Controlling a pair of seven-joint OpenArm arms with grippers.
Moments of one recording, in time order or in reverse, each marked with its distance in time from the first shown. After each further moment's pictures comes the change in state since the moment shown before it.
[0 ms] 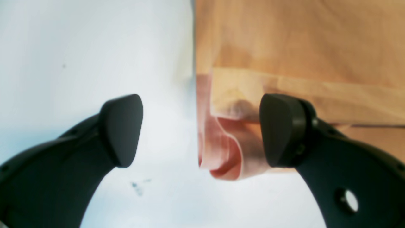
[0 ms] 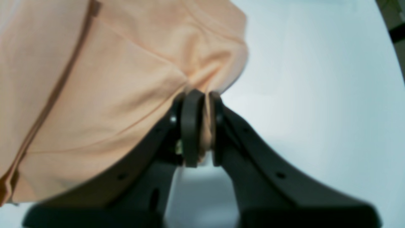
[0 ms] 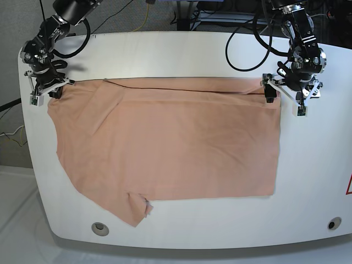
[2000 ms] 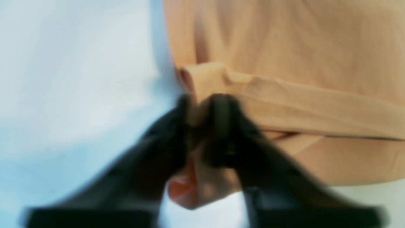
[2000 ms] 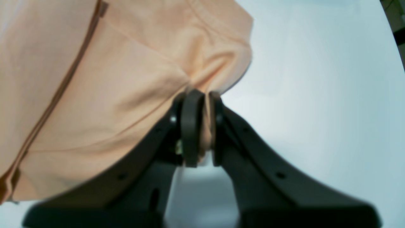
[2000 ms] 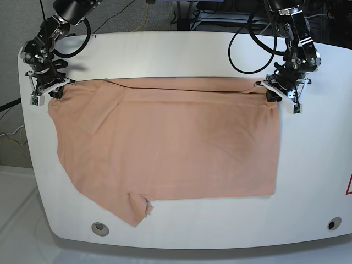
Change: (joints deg) left arm -0.8 0.8 0.9 -7.9 -7.7 0.2 -4.1; right arm 0.0 0.0 0.0 0.0 0.0 0.1 0.1
